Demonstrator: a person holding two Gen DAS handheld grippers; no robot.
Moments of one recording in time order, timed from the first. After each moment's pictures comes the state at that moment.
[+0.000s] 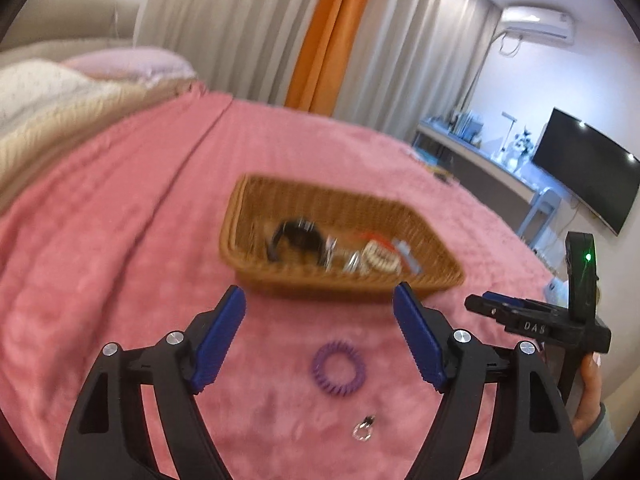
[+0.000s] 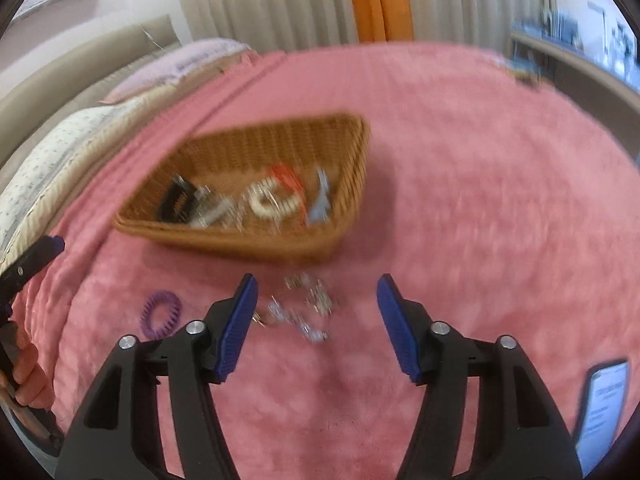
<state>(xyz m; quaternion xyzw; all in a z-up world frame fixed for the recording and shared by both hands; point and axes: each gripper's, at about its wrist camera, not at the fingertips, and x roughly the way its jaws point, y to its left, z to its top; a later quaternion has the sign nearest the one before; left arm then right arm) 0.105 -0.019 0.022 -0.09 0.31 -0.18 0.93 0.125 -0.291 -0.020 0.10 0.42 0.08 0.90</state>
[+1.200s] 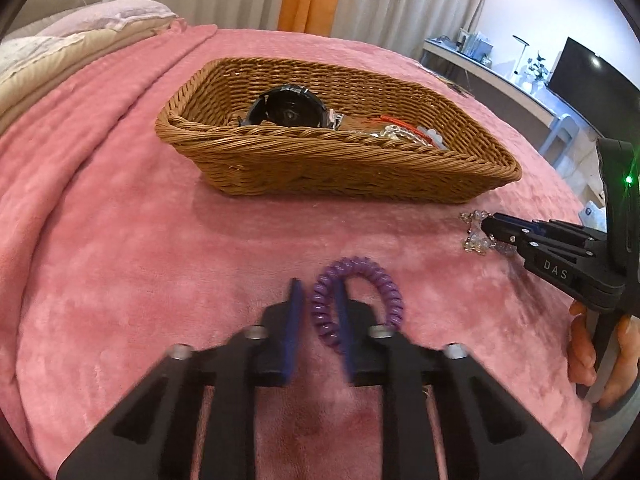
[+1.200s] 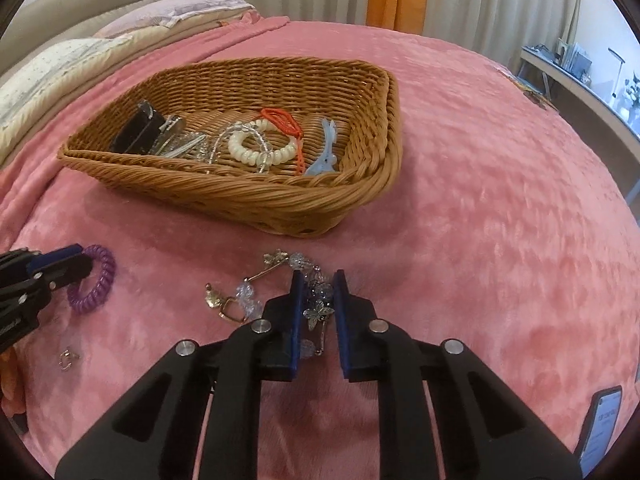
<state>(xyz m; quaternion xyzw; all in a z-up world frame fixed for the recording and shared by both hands) 0.131 -0.053 -0.058 -0.03 0.41 -0.19 0.89 0.142 -0.253 -0.056 -0.01 0.43 0.05 0.90</state>
